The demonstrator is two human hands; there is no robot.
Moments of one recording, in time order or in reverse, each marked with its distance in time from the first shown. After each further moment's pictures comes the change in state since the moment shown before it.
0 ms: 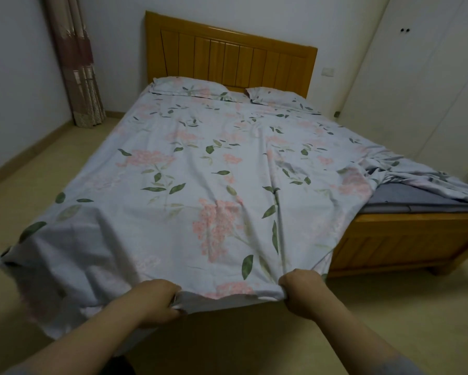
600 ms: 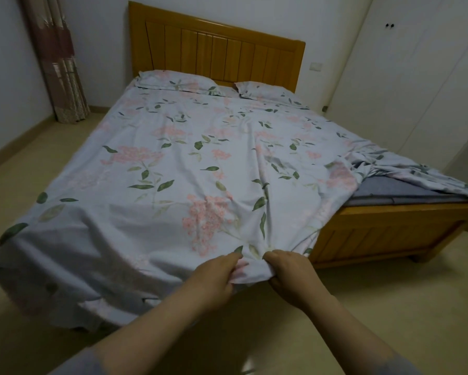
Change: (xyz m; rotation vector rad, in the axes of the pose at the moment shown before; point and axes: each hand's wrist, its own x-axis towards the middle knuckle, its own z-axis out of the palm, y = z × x) left_hand 0.017 0.100 -0.025 -0.374 0.368 0.268; right_hand -0.009 0.002 -0.008 0.319 0.501 -0.133
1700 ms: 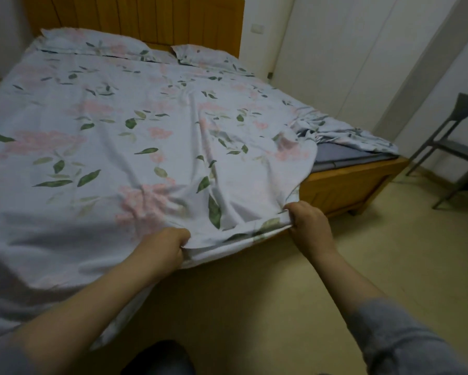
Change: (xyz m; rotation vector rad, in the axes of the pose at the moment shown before) left_hand 0.070 -0.015 -0.011 0.141 -0.057 0.033; right_hand -0.017 0.118 -0.035 -0.157 0.355 0.387
